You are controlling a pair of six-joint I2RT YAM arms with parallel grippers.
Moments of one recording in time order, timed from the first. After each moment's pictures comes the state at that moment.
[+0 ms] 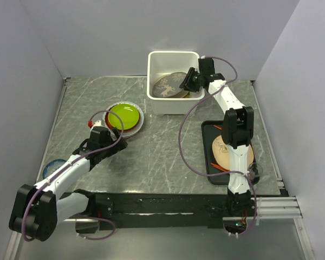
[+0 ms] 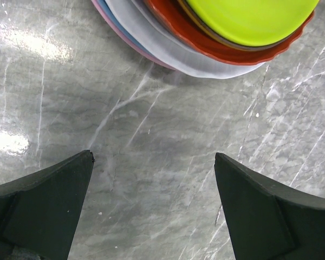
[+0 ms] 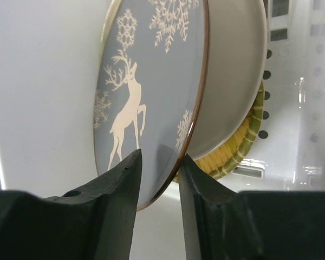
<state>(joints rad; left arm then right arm) -0.31 1.08 0.51 -0.21 -0.07 -0.74 0.21 2.28 2.09 -0.51 -0.27 0.59</state>
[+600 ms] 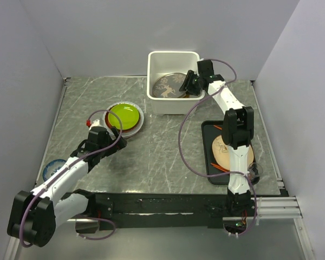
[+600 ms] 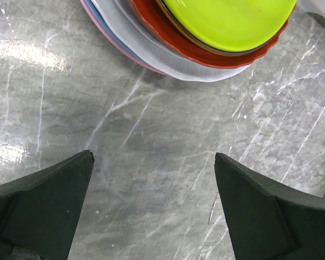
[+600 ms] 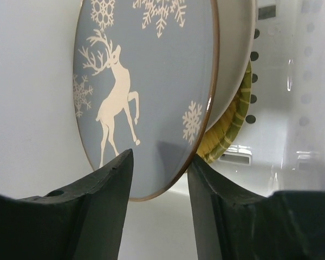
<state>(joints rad) -0.31 1.02 0.51 -0.21 -0.08 -0.74 0.22 2.27 2.05 -0.55 -0.24 0.55</state>
